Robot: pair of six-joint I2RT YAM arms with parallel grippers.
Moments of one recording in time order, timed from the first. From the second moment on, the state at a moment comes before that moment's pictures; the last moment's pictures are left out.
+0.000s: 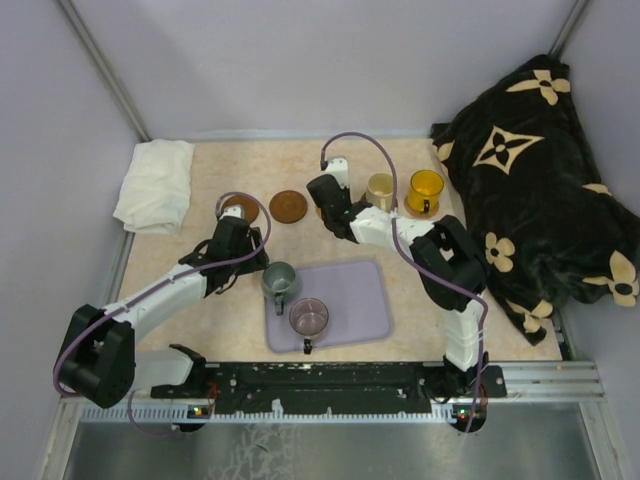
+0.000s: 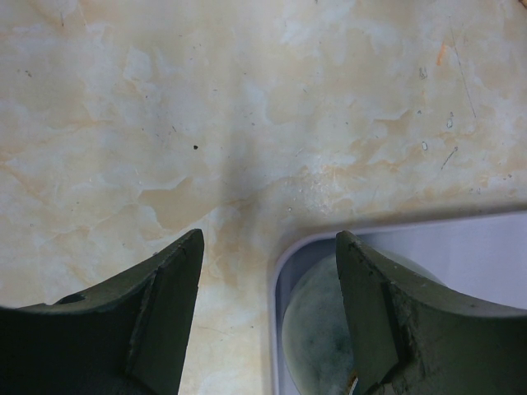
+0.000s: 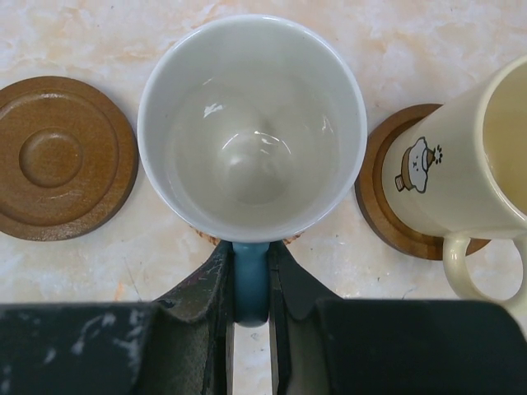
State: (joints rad) left arm -0.48 1.25 0.65 -0.21 -0.23 -0.55; right arm 0.73 1.96 1.38 -0.08 0.58 0.35
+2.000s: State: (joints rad) left arm -0.48 1.25 0.65 -0.21 -0.22 -0.55; right arm 0.75 1.87 1.34 -0.04 0.58 0.32
